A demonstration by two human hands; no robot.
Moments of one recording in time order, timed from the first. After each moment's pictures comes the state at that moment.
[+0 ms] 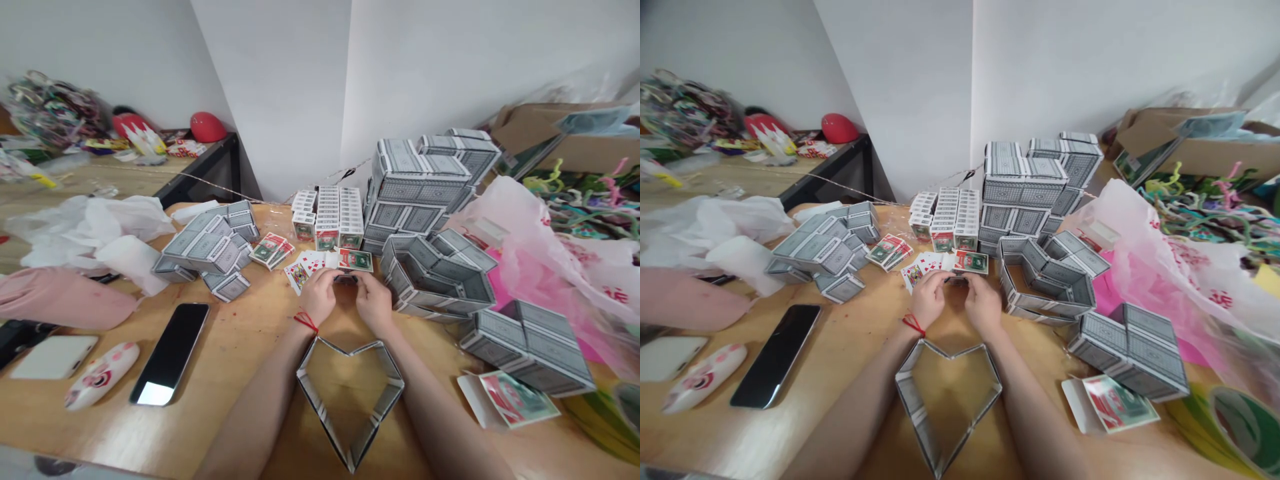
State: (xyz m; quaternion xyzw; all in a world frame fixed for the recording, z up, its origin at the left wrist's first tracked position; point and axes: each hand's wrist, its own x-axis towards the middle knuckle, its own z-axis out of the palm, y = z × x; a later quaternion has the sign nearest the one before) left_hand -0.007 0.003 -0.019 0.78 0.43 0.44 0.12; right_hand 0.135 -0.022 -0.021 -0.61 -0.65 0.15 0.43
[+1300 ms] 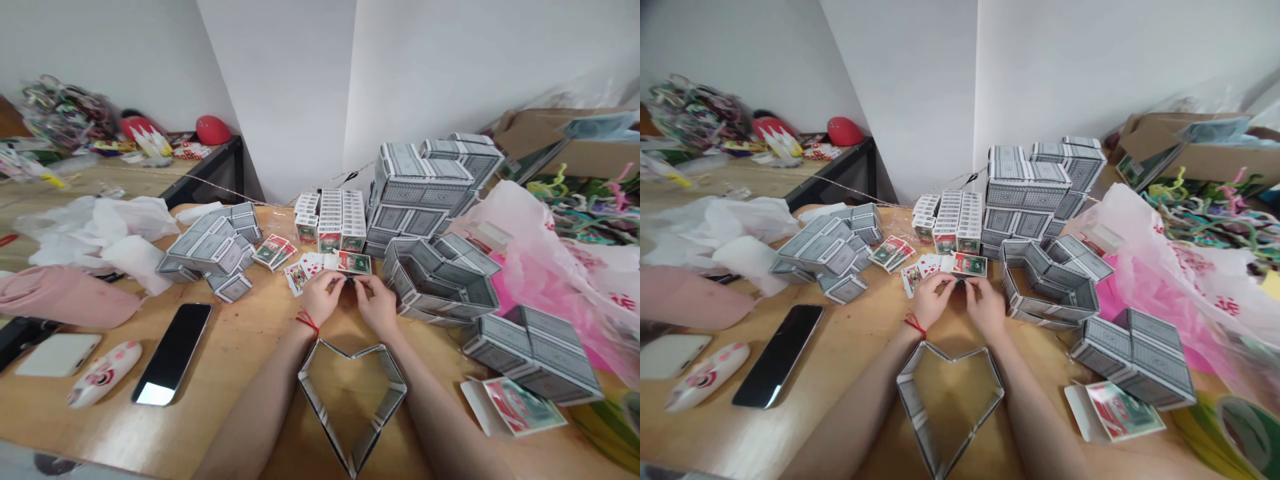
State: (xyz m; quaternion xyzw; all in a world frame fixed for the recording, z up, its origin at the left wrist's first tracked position) left_hand -0.003 0.003 -0.012 0.74 0.45 0.47 0.17; right_hand 0.135 -0.024 -0.021 -0.60 -0.62 0.16 0.48
